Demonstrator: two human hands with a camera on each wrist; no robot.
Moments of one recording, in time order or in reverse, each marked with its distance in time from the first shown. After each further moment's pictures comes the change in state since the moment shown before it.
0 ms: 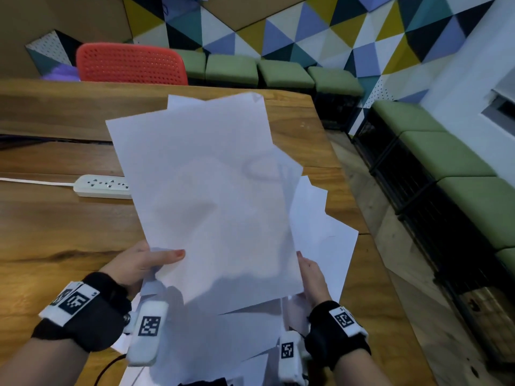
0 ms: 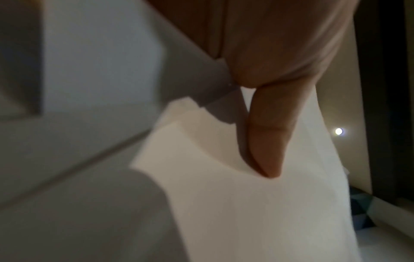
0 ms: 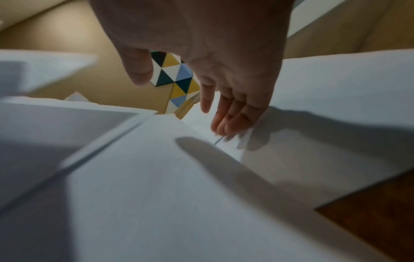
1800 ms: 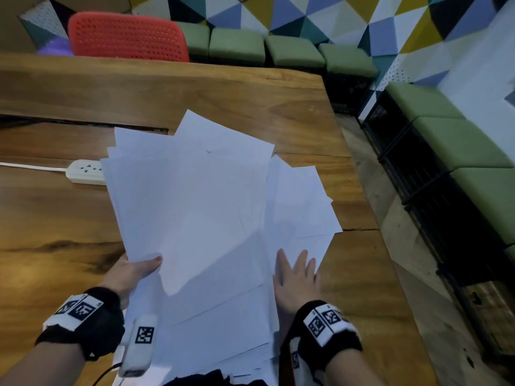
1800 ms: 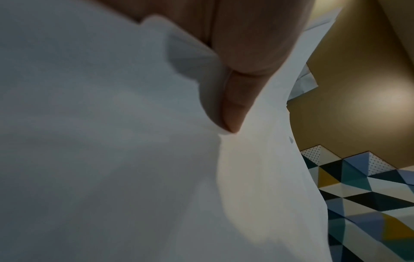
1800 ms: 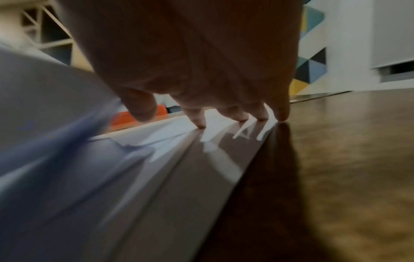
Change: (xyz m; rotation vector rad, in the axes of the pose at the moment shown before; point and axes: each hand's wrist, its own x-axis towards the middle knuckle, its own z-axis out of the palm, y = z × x) left_hand 0.028 -0.067 -0.042 -0.020 0.505 -0.138; right_hand -0.005 0.001 0.023 -1.248 -0.121 -0.106
